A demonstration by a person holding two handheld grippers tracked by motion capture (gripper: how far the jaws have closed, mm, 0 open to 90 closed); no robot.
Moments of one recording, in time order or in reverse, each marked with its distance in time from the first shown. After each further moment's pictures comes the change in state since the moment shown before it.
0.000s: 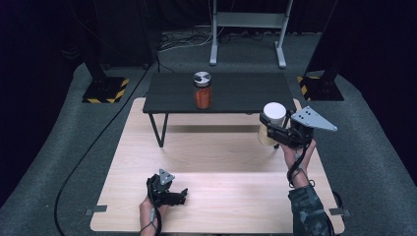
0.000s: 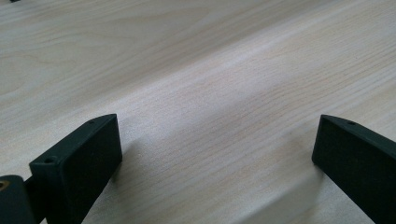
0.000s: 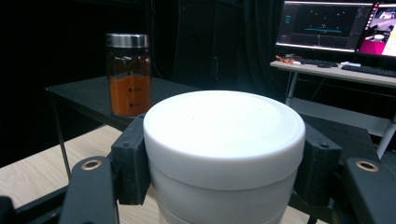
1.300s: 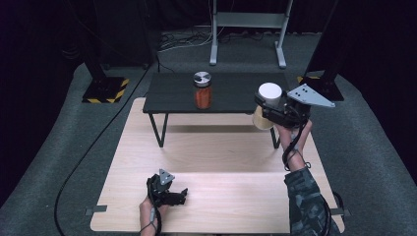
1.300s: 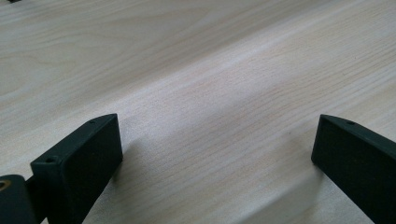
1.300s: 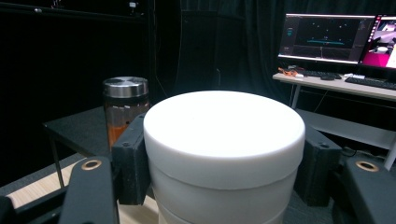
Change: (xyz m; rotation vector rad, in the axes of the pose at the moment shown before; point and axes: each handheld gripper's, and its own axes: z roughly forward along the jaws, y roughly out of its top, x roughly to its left) left arm 0.000 0.000 0.000 -0.001 -0.002 0.001; right arm -0.003 0.041 0.027 -0.032 0.010 0.009
